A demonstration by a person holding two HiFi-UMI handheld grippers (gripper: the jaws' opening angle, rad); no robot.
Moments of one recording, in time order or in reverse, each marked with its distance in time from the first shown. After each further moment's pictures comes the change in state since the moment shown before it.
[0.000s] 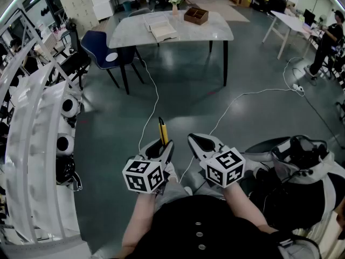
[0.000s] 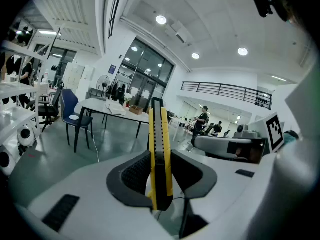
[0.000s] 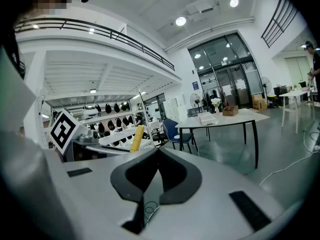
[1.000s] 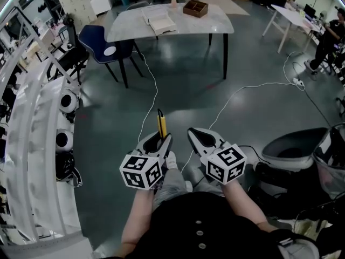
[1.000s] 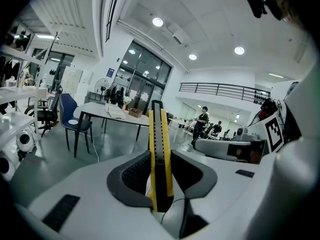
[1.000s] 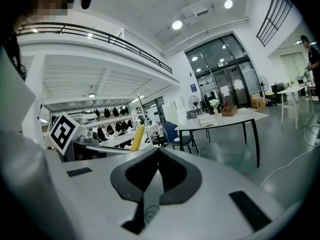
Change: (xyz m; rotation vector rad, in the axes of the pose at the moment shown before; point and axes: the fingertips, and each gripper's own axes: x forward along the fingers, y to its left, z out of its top) left arm -0.001 0.005 0.012 0.032 -0.032 -0.010; right arm 0.004 0.000 0.004 0.030 -0.046 0.000
